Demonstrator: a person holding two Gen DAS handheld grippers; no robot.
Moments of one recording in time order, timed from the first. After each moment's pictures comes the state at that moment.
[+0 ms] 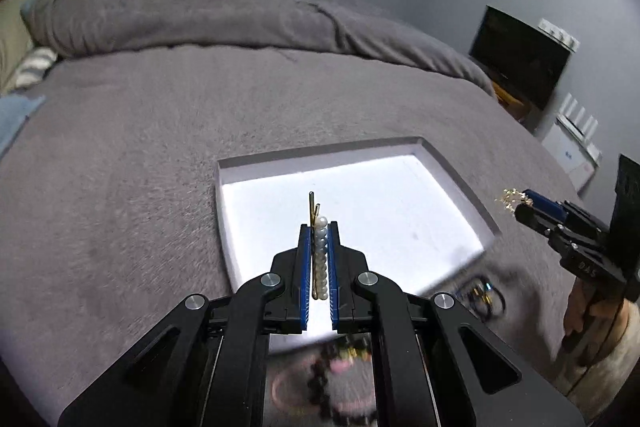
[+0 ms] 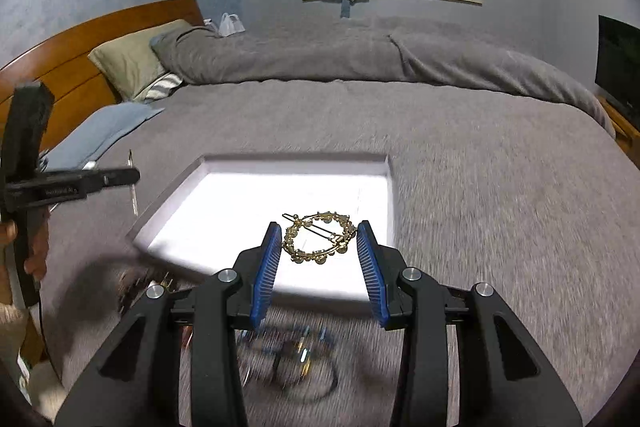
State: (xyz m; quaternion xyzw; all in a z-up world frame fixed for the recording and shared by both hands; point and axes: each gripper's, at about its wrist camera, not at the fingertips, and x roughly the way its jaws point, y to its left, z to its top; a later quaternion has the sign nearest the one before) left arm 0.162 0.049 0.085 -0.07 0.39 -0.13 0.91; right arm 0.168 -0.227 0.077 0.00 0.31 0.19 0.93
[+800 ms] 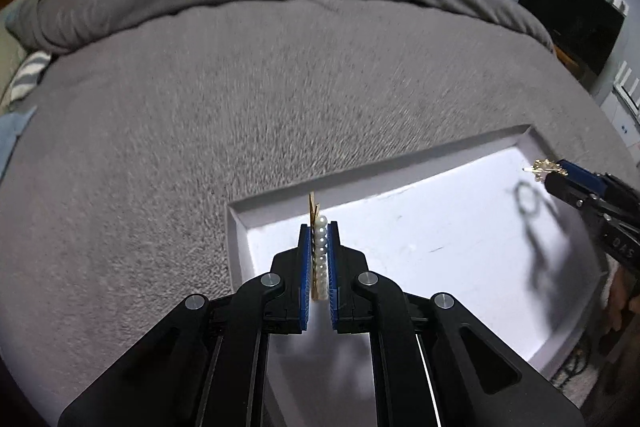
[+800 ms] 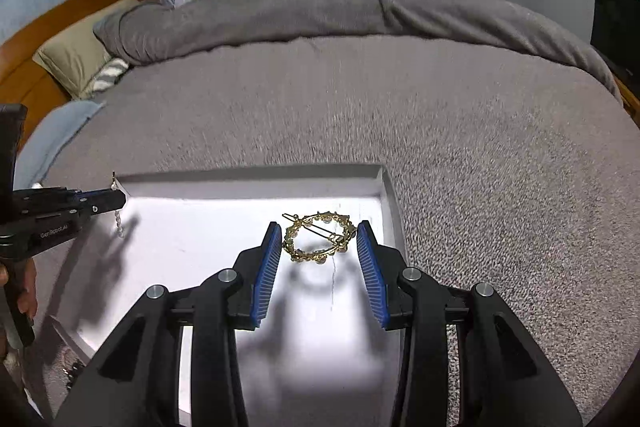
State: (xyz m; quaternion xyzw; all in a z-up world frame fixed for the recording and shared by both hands) left arm 0.280 0.043 0.031 0.01 0.47 -0.06 0.88; right arm 0.286 -0.196 0.026 0.00 0.40 0.14 0.90
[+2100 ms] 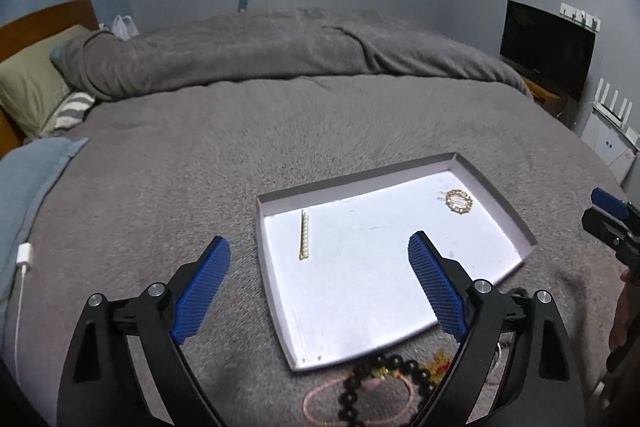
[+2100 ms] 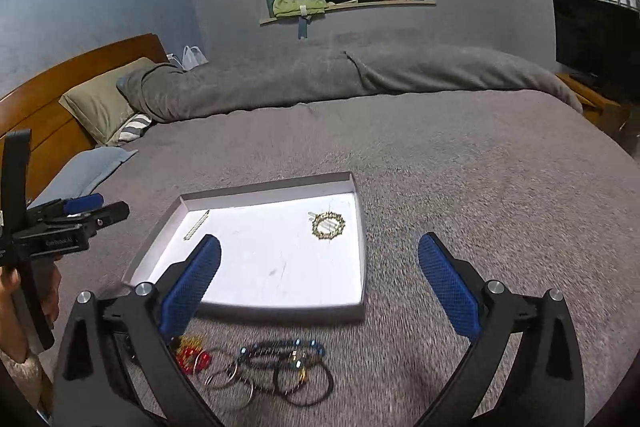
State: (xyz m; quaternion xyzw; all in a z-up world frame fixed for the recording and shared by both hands) left arm 0.151 0.026 0.109 0.01 0.34 -0.05 0.94; right arm 0.130 -0.251 0.097 0.05 0.29 0.14 0.95
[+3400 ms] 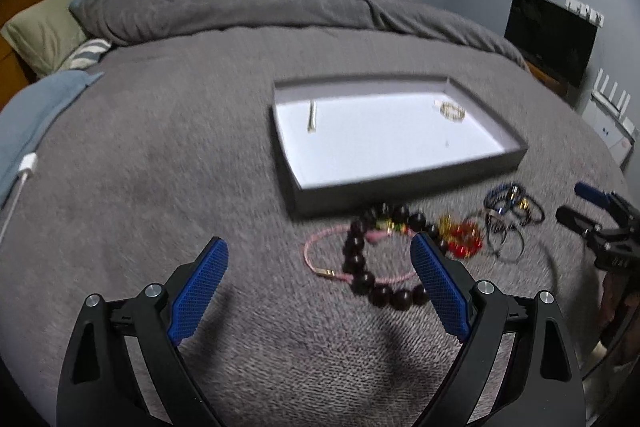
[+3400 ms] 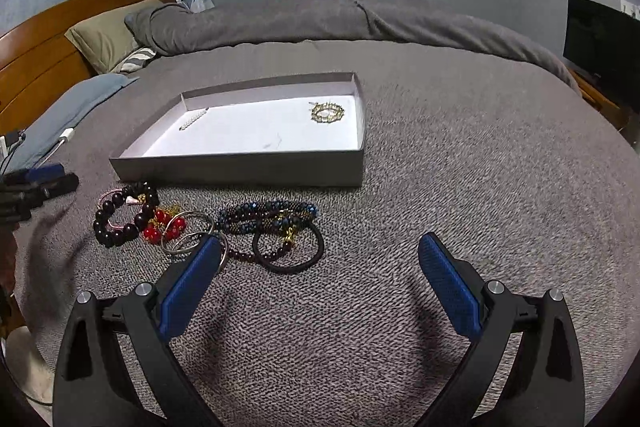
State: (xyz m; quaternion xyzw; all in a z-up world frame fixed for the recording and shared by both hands) left arm 0.055 0.039 0.036 -0.01 0.39 -0.04 0.92; right arm 0.077 -0.244 0.017 -0.01 0.35 0.15 0.93
